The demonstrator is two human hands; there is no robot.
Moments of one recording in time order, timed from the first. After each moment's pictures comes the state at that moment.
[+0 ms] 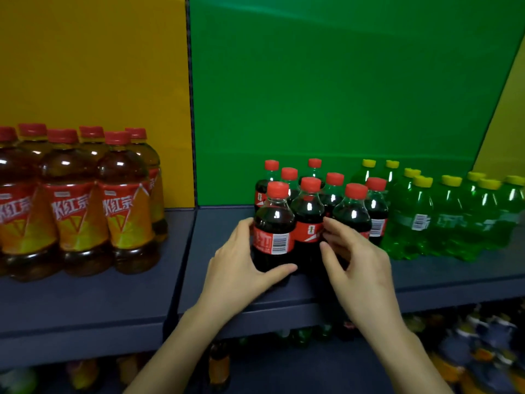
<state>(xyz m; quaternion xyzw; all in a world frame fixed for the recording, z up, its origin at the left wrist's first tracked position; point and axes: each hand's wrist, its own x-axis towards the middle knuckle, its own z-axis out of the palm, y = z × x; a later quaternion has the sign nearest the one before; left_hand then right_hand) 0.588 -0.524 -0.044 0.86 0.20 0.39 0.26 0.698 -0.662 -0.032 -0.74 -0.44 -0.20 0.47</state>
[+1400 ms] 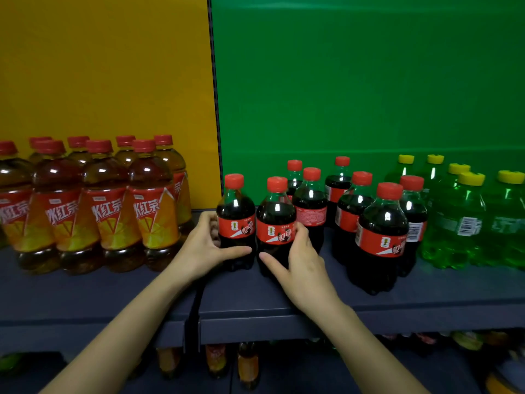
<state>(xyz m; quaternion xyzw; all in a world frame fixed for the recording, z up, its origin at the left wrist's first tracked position) 0.556 -0.442 -0.035 0.79 0.27 0.35 0.43 0.680 -0.580 -0.048 -0.74 -0.51 0.01 0.44</state>
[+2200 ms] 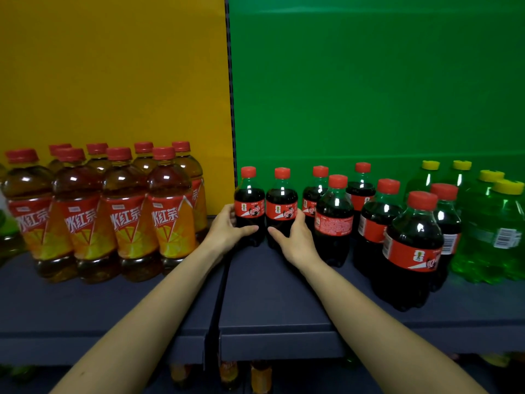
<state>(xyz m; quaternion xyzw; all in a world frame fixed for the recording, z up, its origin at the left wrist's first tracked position) 0.601 -0.379 -0.033 0.74 0.32 0.37 0.46 0.717 -0.476 -0.049 -0.72 -0.44 0.09 0.53</state>
